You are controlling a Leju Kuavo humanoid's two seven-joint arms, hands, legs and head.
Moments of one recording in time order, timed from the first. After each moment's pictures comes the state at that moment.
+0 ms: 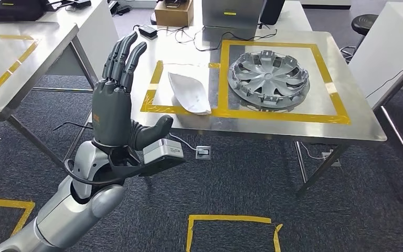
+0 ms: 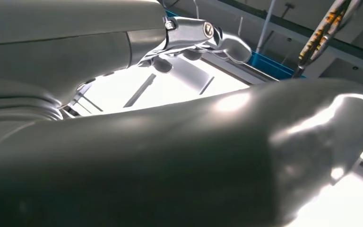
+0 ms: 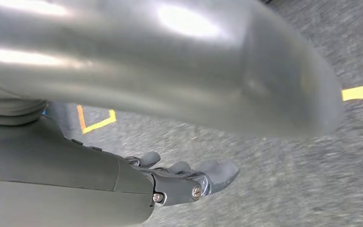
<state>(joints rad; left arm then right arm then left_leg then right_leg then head) -0.66 0.14 -0.86 -1.34 -0.94 0.33 -0.23 -0.06 0.13 -1.17 -0.16 1.07 0.04 -0.09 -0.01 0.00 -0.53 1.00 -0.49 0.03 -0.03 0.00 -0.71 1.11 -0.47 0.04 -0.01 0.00</state>
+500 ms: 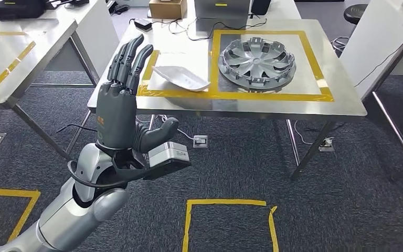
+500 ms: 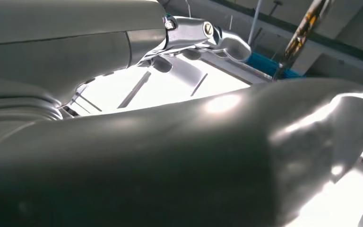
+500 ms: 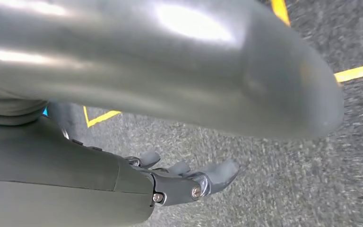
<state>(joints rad) -0.65 0.13 -0.86 -1.37 -0.96 0.29 -0.21 -0.06 0.12 -1.17 -0.16 1.08 0.05 -0.09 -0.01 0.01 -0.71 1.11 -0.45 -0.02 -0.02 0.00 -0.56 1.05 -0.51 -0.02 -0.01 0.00</state>
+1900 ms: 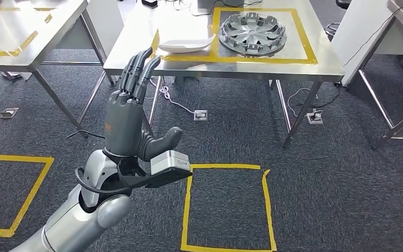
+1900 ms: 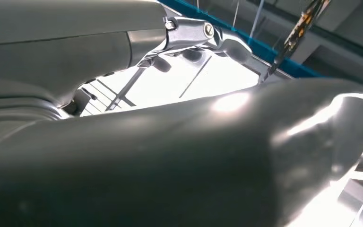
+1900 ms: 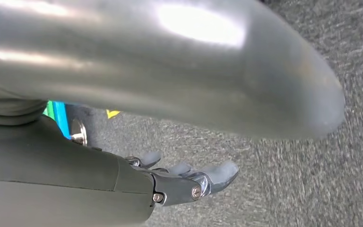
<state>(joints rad) -0.61 0.12 -0.88 -1.35 -0.89 0.31 -0.26 -0.07 0.12 -1.17 -0.16 1.10 0.06 -0.07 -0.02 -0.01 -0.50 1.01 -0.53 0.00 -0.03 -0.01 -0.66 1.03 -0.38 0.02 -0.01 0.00</state>
